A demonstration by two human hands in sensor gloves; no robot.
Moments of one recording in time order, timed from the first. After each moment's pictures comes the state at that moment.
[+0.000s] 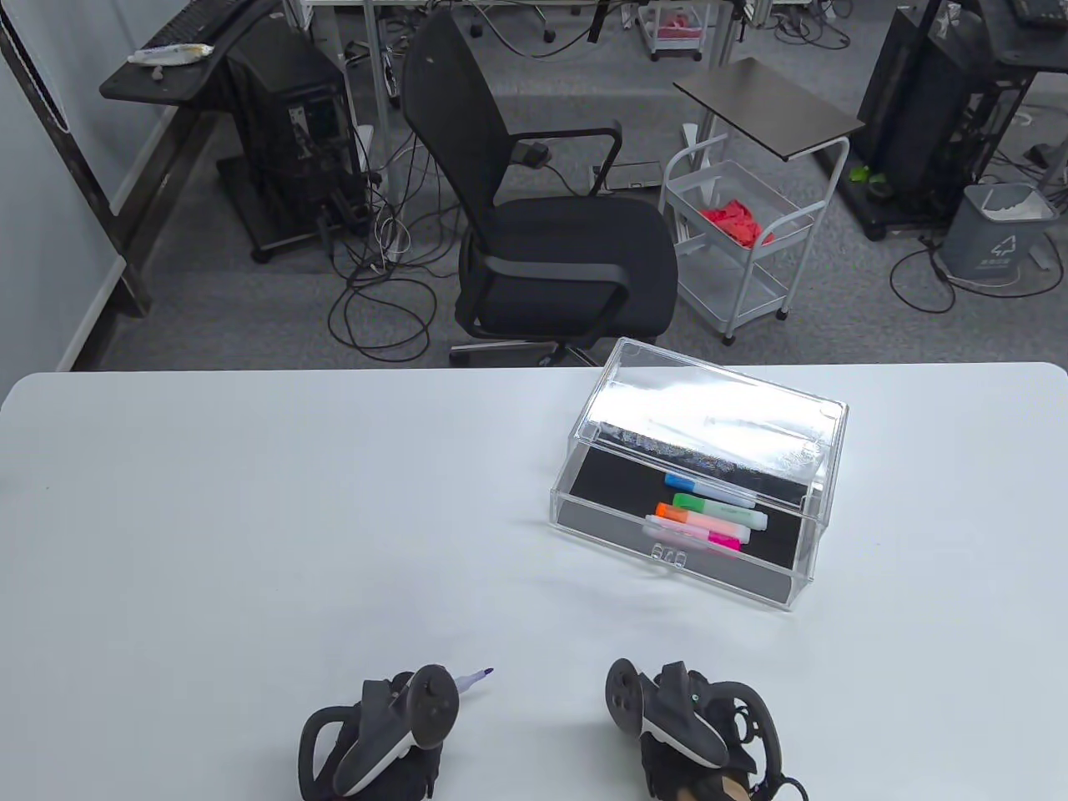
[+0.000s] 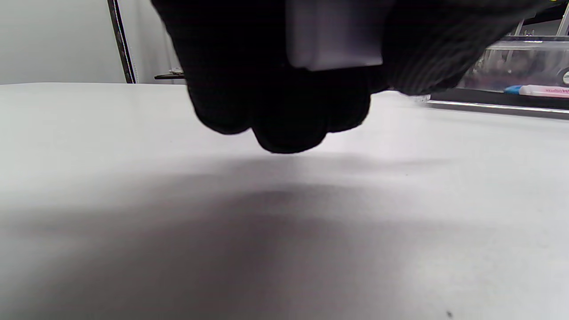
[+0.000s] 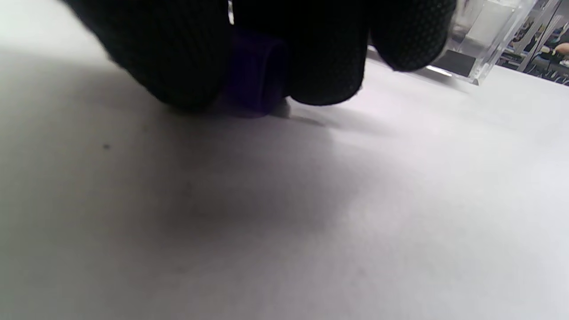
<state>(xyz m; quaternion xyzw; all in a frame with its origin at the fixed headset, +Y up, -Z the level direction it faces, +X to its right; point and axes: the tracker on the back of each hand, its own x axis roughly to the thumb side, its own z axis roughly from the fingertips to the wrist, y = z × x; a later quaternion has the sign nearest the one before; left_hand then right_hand) -0.162 -0.742 -0.235 -0.12 -0.02 0.03 0.99 0.110 -0.755 -0.249 -0.03 -0.11 -0.99 0.08</state>
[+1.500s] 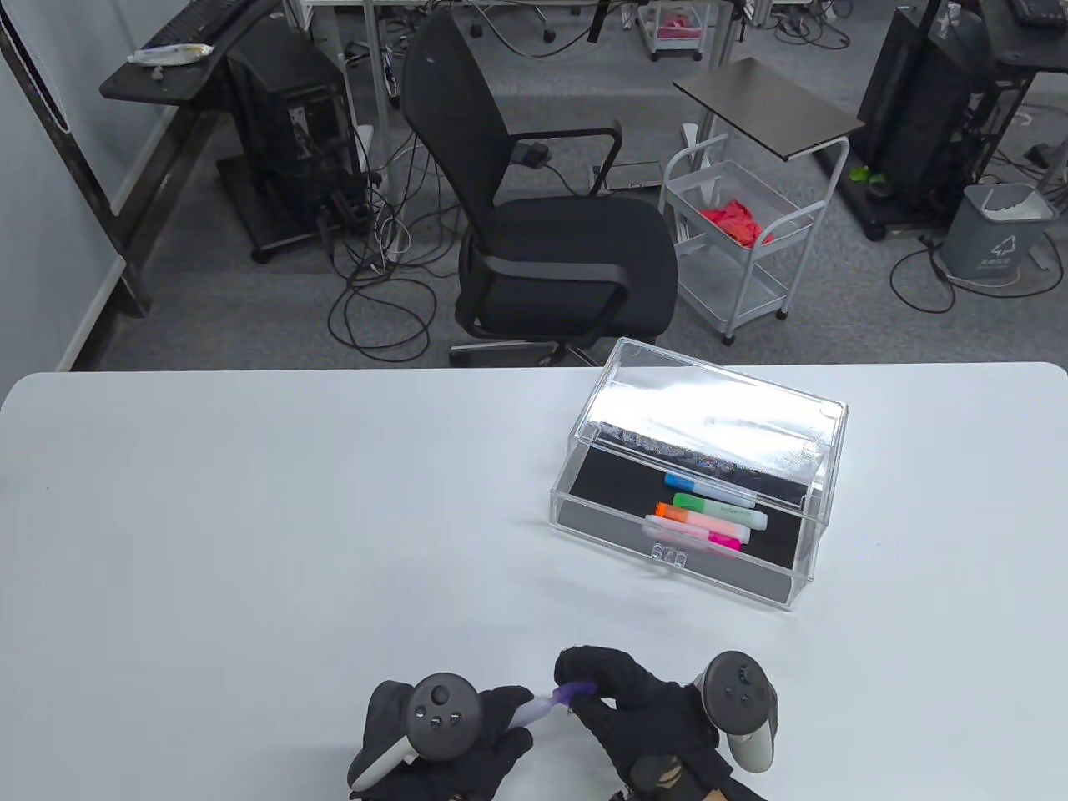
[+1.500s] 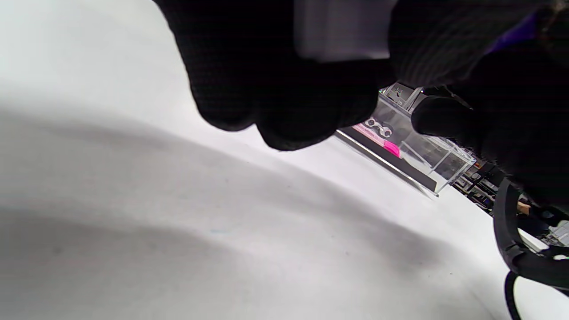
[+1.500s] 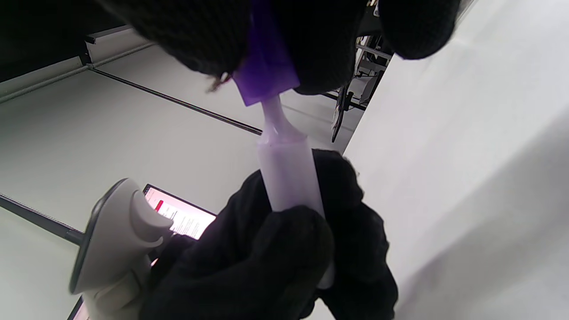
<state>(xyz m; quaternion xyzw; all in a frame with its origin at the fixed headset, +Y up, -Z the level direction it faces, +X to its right) -0.124 -0.743 -0.229 -0.16 -0.21 0.28 0.93 0.122 -0.746 -0.247 -0.21 -0.05 -0.75 -0.62</state>
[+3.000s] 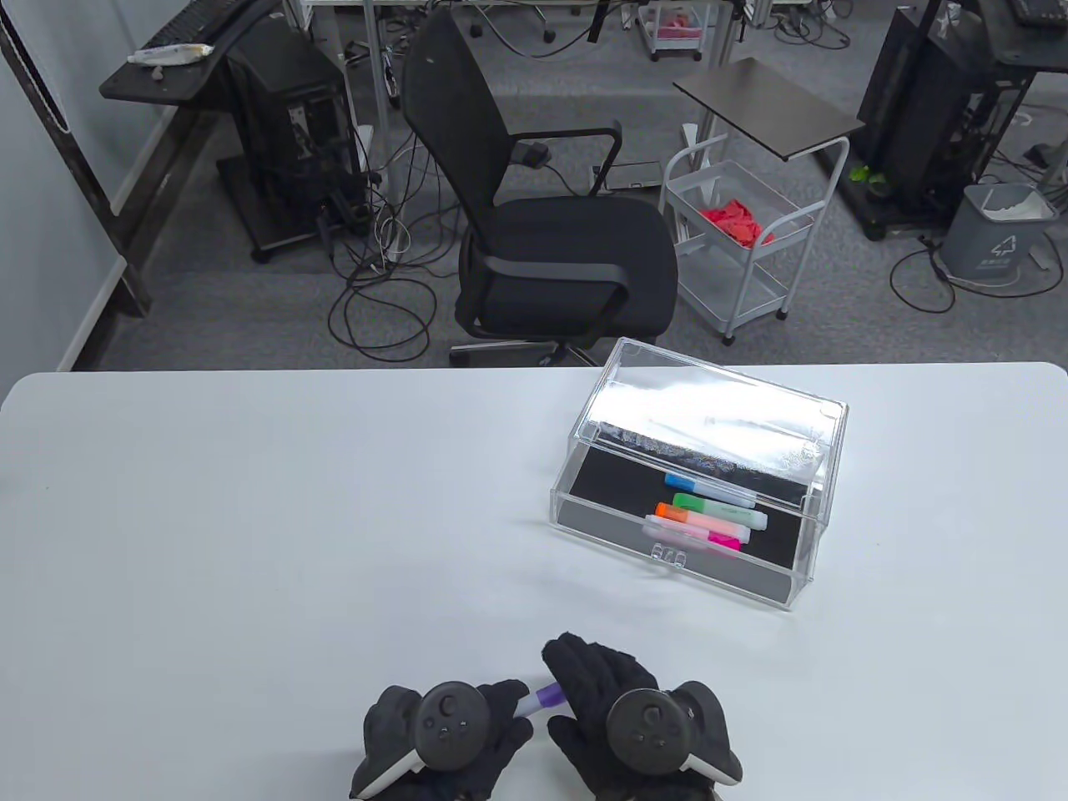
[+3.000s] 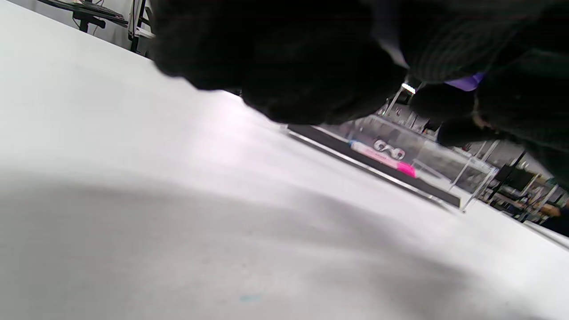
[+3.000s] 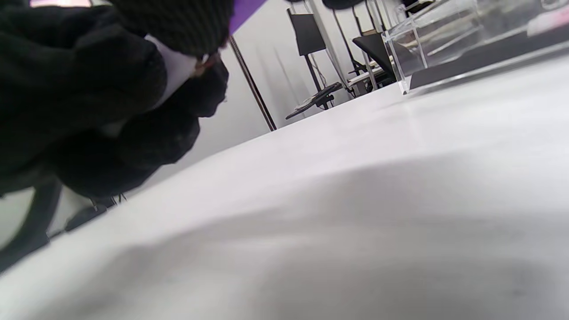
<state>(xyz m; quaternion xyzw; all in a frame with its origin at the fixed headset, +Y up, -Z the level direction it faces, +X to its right) -0.122 -0.737 -0.227 -0.09 -0.19 0.19 0.96 0.080 -0.724 -0.224 -0.28 0.01 -0.93 -0.23</state>
